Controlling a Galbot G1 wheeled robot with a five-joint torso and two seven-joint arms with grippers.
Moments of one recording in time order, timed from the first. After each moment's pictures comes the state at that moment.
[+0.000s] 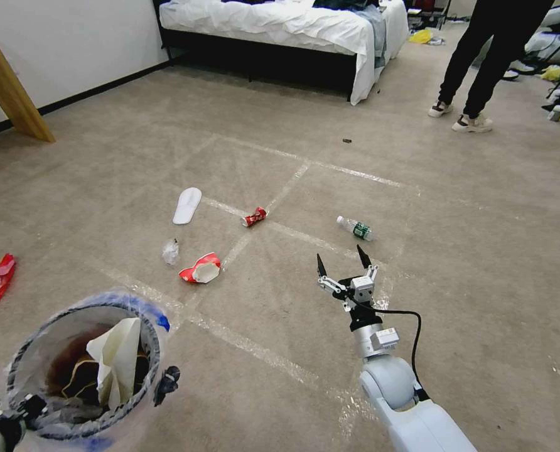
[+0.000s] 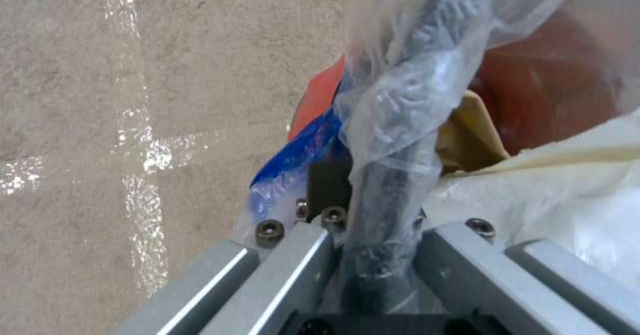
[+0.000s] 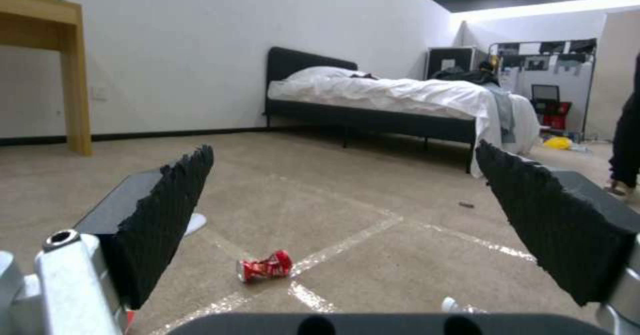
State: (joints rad) left arm 1.87 -1.23 -1.18 -2.50 -1.67 0.67 -1.15; right arm -1.19 1.25 0.18 1.69 0.12 0.40 0.15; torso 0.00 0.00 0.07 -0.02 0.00
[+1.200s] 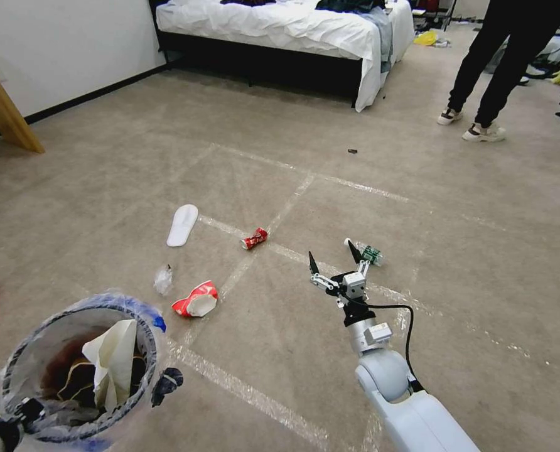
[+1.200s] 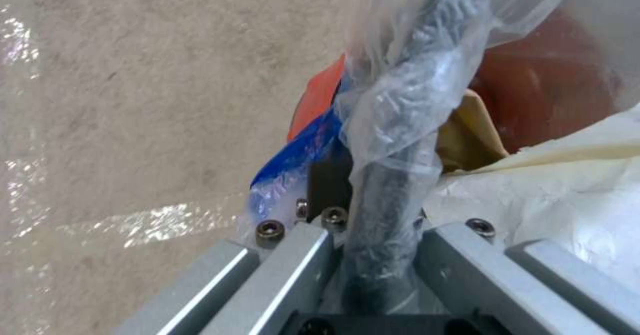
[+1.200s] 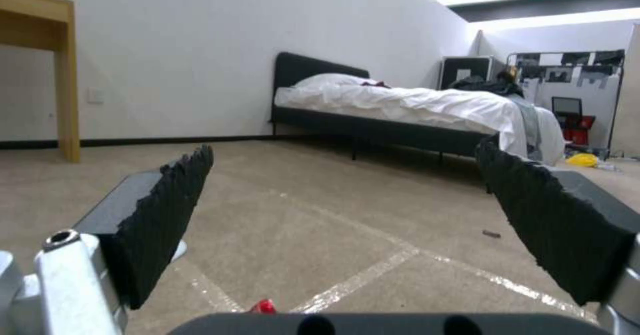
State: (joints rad) left arm 1.87 -1.24 -1.18 -2.50 -1.63 0.67 -1.14; right arm -1.13 1.24 0.15 1.66 0.12 0.42 0.15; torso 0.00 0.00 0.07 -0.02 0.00
